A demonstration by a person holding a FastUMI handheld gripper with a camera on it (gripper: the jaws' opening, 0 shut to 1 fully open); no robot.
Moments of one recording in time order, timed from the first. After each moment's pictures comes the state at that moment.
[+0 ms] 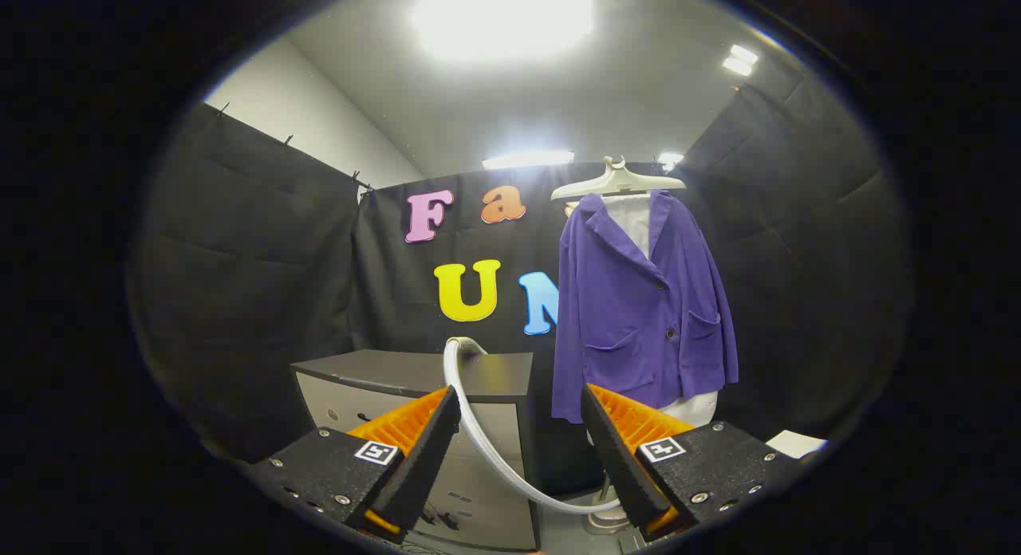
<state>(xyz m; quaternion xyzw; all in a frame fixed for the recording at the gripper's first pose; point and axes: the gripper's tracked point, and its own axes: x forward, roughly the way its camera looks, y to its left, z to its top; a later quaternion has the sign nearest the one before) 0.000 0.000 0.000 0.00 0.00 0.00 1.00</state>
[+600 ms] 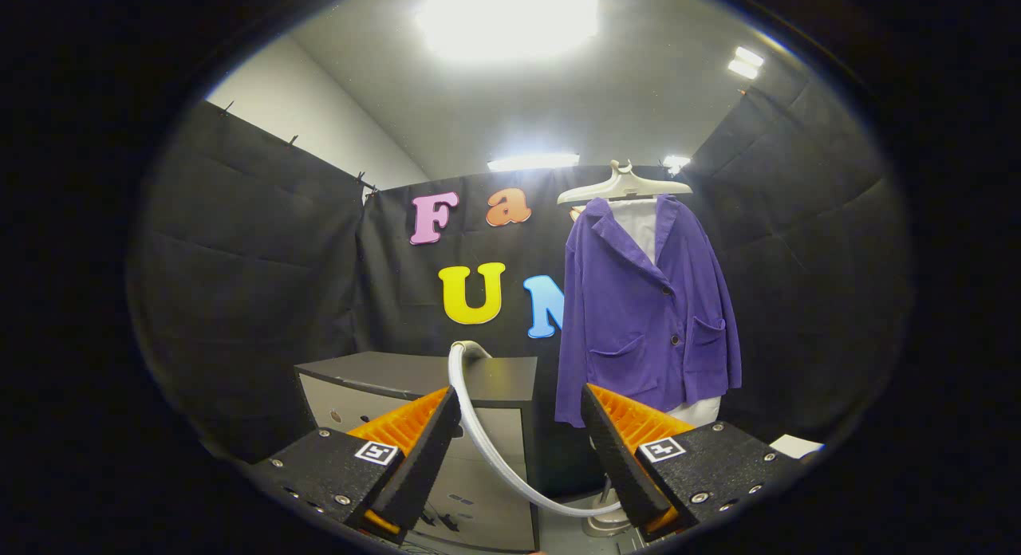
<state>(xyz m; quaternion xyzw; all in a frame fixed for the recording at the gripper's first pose) 0.005 0.005 0.005 -0.01 0.00 0.00 1.00</state>
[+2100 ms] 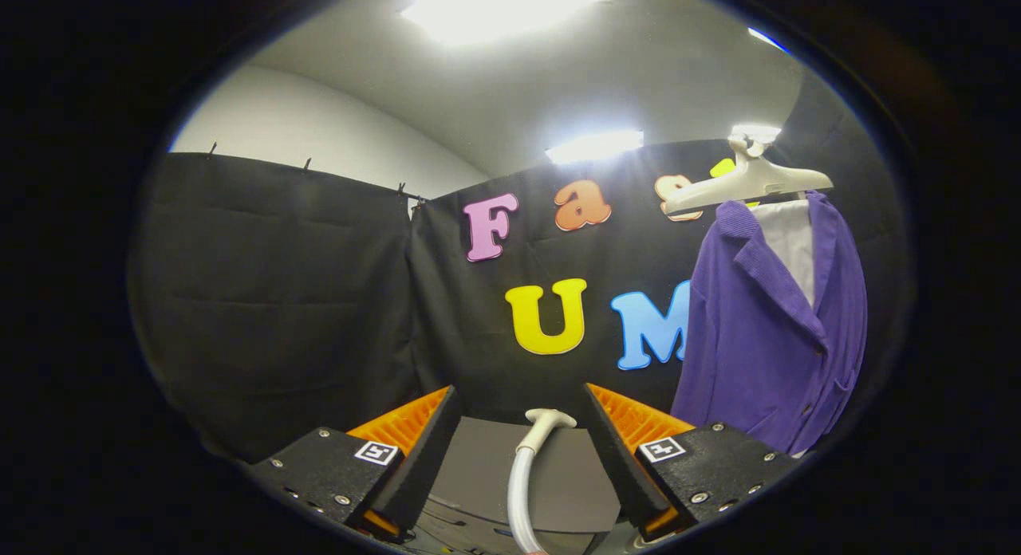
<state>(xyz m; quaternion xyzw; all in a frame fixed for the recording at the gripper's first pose) 0.249 0.091 0.144 0.04 0.03 0.16 0.99</state>
